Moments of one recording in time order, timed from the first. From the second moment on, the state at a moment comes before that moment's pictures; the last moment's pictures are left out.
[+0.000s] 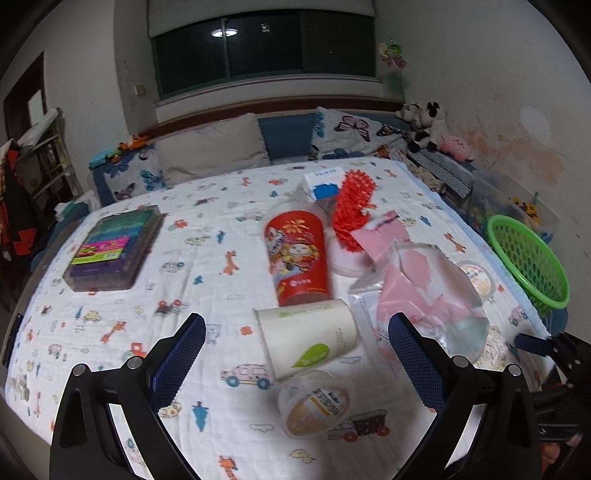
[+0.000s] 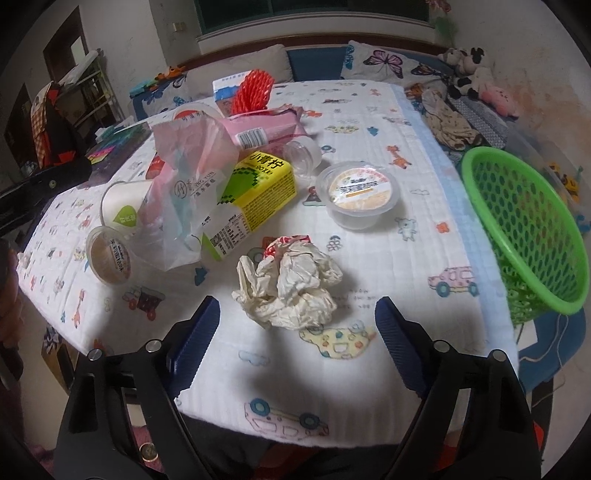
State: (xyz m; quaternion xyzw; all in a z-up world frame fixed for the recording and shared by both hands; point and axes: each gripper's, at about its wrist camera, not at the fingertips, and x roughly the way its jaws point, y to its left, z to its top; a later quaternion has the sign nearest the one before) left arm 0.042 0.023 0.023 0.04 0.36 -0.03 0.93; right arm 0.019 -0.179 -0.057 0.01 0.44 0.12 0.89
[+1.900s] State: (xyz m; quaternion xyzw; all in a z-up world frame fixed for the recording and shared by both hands) left arm 0.082 -0.084 0.039 0.05 0.36 -0.30 0.88; right arm 0.037 -0.374 -0.026 0.10 0.36 -0.04 0.93
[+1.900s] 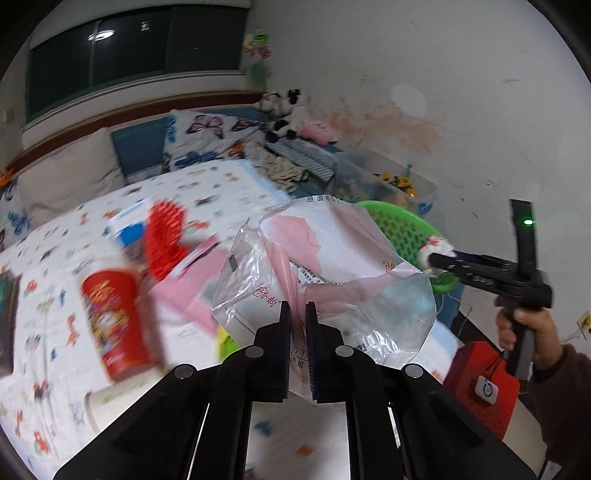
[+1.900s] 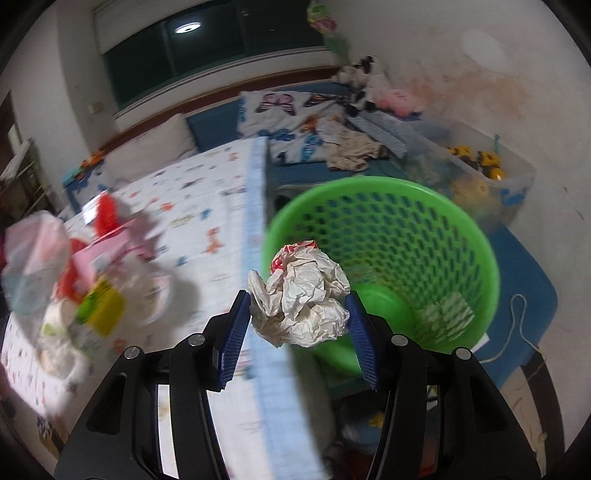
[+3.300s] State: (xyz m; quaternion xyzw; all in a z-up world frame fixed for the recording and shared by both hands) left arm 0.148 -0.314 -0.004 0.08 0.41 -0.36 0.84; right arm -0.023 -0.438 -0.033 0.11 0.34 -0.05 0.93
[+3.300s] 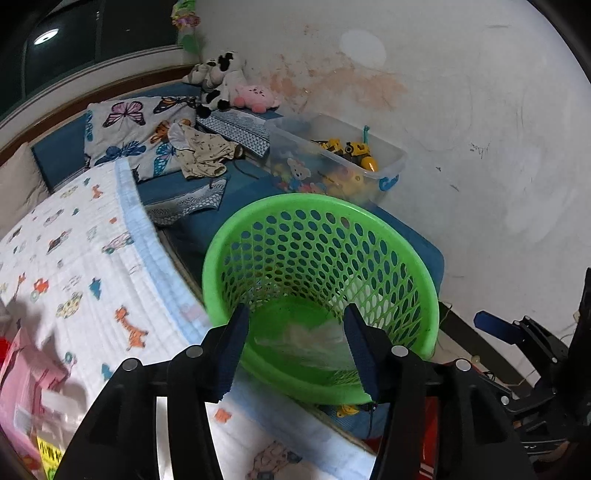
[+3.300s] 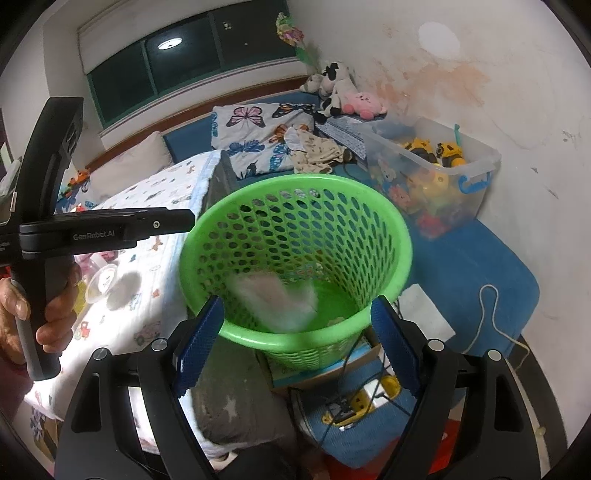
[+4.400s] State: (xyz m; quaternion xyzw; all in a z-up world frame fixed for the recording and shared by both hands) left arm 0.093 -0.049 -0.011 0.03 0.41 -0.18 0.89; right arm 0.059 -0.252 -0.042 0.03 0.37 0.13 0.92
